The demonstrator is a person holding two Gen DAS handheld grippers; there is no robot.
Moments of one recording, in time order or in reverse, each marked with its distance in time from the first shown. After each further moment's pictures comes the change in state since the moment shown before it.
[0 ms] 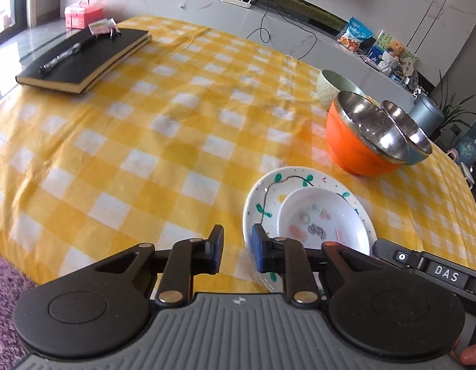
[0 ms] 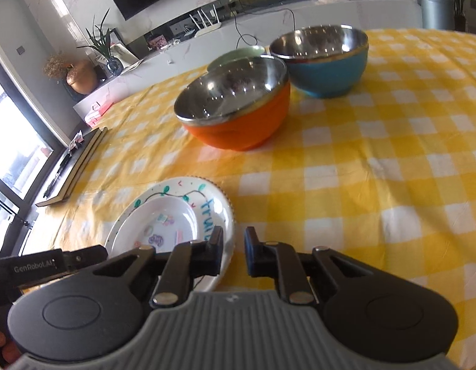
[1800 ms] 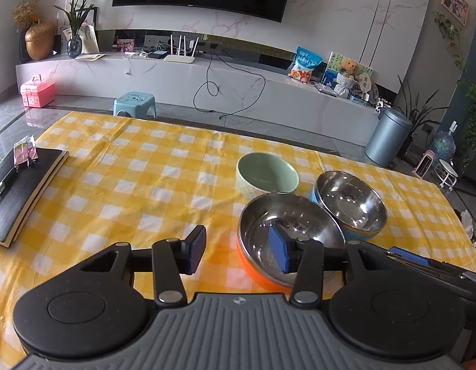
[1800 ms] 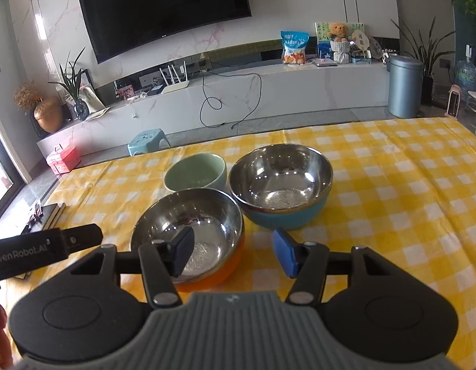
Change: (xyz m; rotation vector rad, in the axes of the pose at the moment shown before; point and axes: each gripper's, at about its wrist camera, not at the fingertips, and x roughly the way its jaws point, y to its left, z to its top) left arm 0.017 -0.112 0.098 0.199 -0.174 -0.042; right arm -0.015 0.006 0.102 -0.059 -0.224 -0.196
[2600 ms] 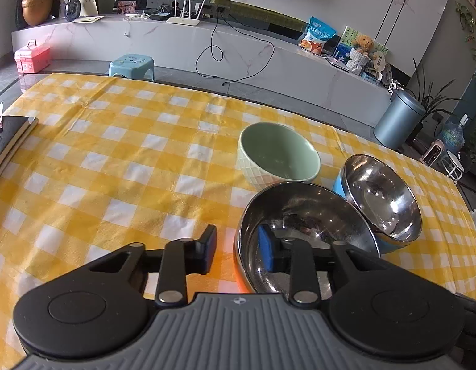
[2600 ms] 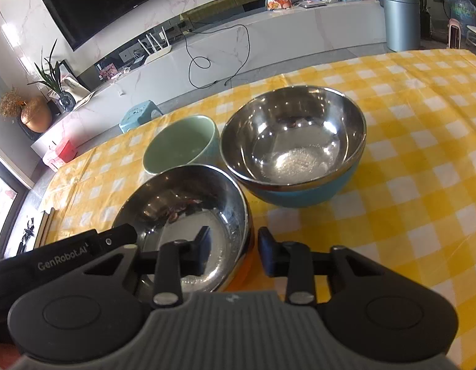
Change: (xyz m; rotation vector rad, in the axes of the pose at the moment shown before) left arm 0.079 0.002 0.004 -0.051 0.127 -0.011; right arm 0.078 -0.006 0.004 0.165 0.181 0.023
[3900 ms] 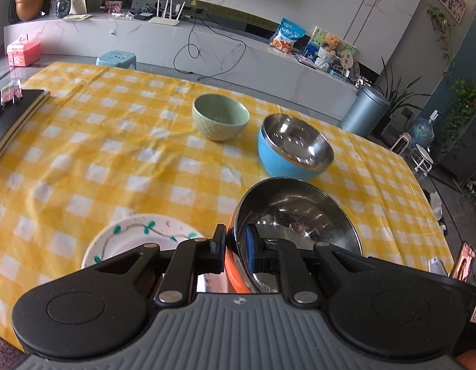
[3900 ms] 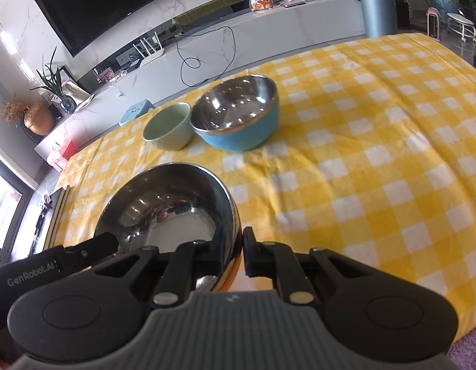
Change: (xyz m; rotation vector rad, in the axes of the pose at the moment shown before) left arm -0.104 -0.039 -0.079 -0.004 0.005 -0.096; right arm -0.121 -0.054 -0.061 0.040 0.005 -0.005
